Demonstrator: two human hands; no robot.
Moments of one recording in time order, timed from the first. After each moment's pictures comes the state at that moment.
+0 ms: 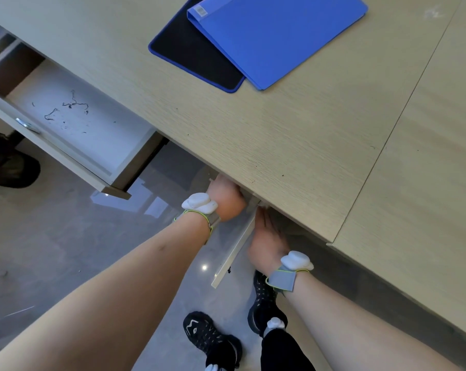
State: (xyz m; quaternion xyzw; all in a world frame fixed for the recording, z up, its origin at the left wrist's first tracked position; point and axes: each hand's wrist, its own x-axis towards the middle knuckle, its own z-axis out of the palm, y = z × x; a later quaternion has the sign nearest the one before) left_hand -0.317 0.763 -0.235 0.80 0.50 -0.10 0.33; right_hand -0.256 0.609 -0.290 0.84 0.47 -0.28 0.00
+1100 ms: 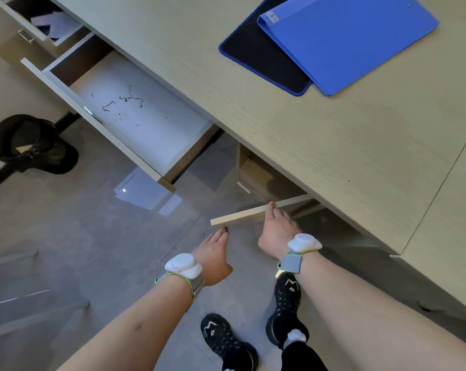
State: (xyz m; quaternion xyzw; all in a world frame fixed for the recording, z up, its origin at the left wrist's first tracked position) left_hand -0.500 0.706 -0.276 0.77 0.46 -0.24 0.36; right_hand -0.302 0.677 -0.284 0.78 0.54 -0.30 0.10
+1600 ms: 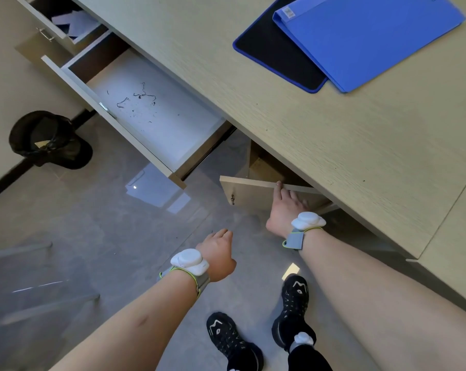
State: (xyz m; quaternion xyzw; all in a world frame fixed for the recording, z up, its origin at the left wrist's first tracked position) left_hand -0.503 0.710 -0.275 0.77 0.48 -0.26 0.33; right_hand -0.290 0.716 -0.288 0.78 0.56 -0.26 0.14
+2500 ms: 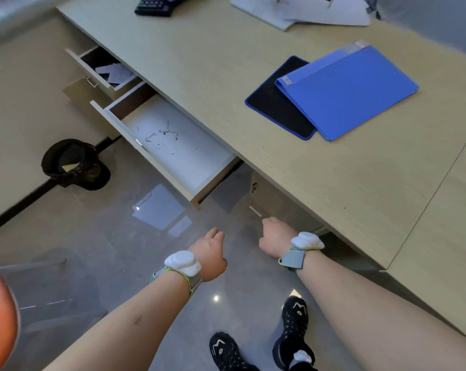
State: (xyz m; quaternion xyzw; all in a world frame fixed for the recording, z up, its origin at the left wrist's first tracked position) left_hand -0.533 0.741 -0.167 0.77 0.51 -0.23 0.29; right_hand -0.328 0.719 -0.191 0.74 0.58 -0.32 0.12
